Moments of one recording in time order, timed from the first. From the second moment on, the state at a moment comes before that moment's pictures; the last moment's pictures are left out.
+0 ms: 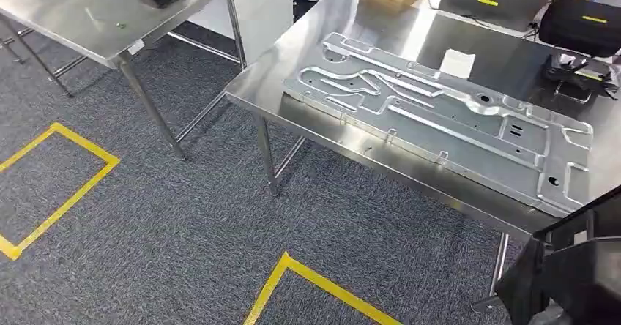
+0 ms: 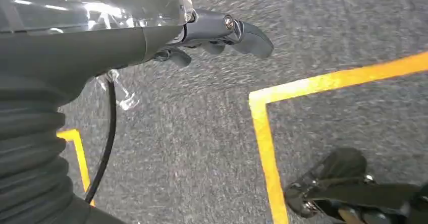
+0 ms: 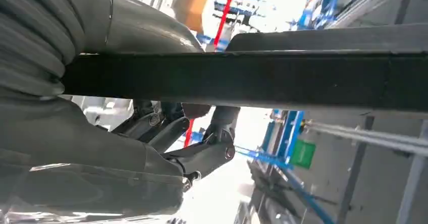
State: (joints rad) left arm 0.06 0.19 -0.80 -0.01 0.27 0.15 -0.60; right arm 0.59 0.03 0.20 -2.34 0.34 -0.68 -0.60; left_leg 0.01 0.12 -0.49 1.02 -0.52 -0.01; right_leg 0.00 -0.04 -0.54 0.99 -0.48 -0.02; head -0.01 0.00
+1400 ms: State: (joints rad) left arm 0.06 0.19 -0.80 -0.01 0.29 0.15 -0.58; right arm 0.58 0.04 0.19 -2.34 0.36 -0.68 -0.57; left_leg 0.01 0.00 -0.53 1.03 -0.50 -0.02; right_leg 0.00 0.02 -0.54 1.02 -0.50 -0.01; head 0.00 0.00
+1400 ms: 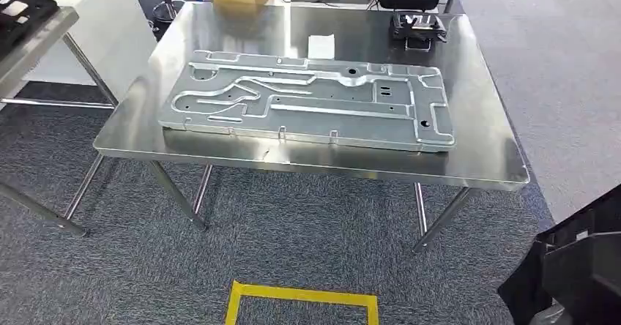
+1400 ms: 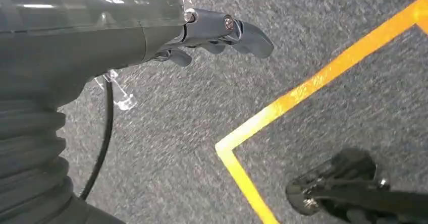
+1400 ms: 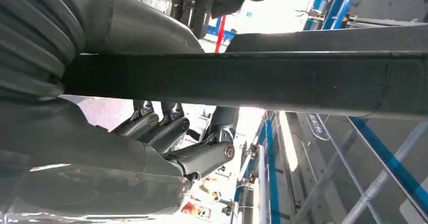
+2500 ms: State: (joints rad) left arm 0.06 0.20 -0.80 -0.01 0.31 0.10 -0.54; right arm 0.59 0.04 0.18 -2.34 0.37 -0.68 -0.56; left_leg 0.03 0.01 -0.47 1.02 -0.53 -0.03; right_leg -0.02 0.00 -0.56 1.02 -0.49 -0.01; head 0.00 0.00
